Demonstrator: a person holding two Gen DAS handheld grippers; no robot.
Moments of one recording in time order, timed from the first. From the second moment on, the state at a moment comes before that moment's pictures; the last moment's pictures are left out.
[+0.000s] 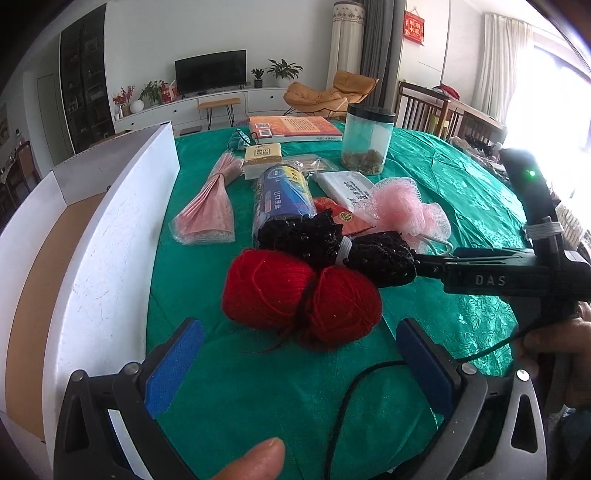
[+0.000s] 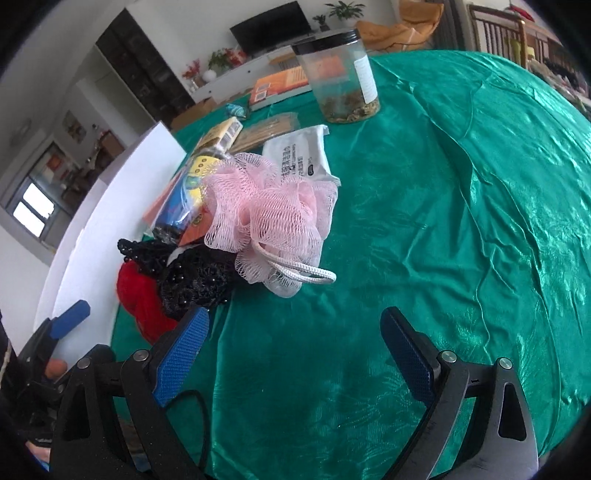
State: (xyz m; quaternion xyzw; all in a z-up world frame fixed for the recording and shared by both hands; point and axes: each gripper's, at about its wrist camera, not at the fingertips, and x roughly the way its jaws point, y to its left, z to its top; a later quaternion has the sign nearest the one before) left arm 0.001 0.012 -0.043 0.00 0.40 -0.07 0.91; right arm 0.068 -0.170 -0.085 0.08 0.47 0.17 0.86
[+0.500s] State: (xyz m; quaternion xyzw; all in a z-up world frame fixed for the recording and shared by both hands) left arm 0.006 0.010 -0.053 -0.01 0.43 -0.07 0.90; right arm 0.055 -0.309 -0.068 0.32 0.30 -0.02 0.90
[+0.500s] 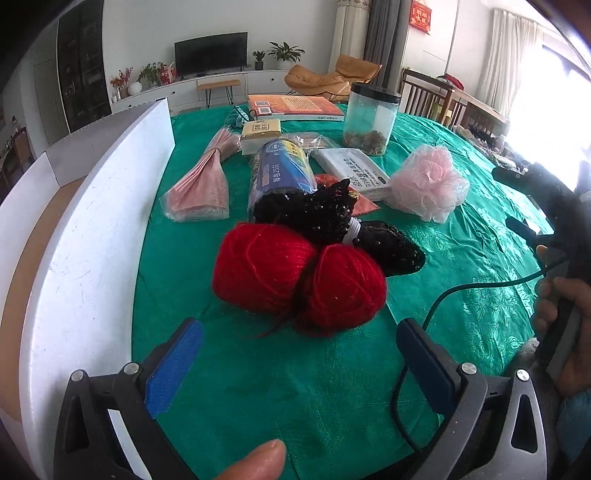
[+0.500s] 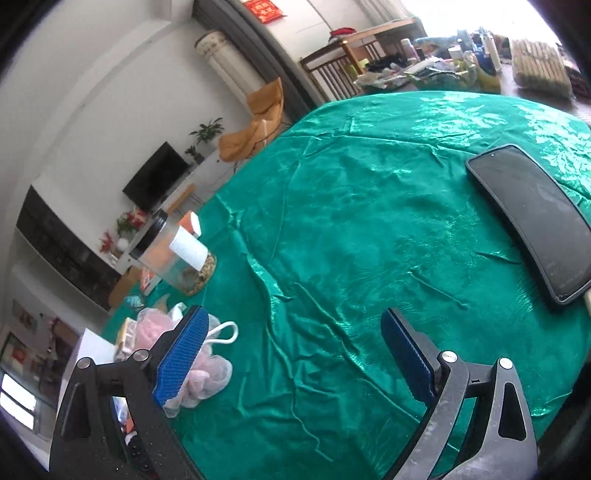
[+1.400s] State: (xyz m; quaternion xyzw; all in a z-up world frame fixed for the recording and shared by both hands) left arm 0.016 -0.001 -0.045 -0.04 0.44 -0.09 0.89; right arm 0.066 -0.302 -0.069 0.28 0.36 0.02 0.89
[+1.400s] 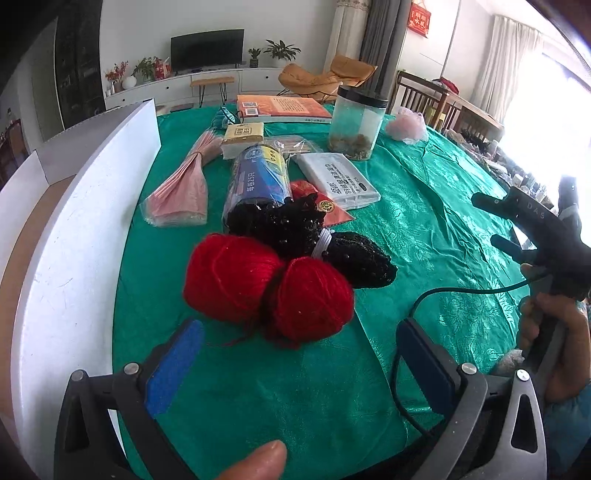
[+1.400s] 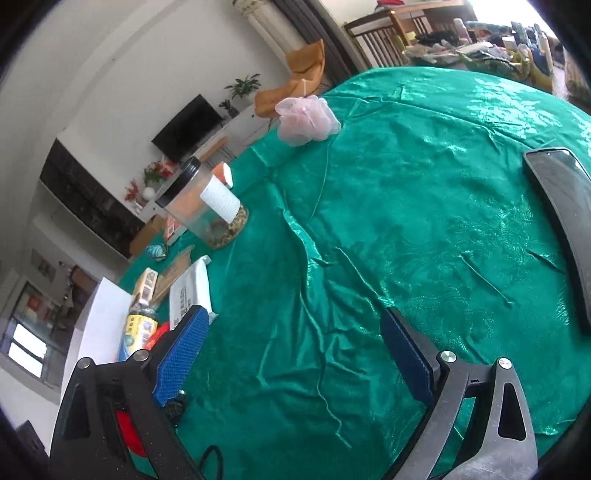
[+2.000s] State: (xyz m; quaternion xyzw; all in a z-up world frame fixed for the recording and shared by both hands) left arm 0.038 -0.005 -0.057 0.06 0.46 0.02 0.89; right arm 0.068 -0.295 -0.076 0.25 0.38 0.01 0.89
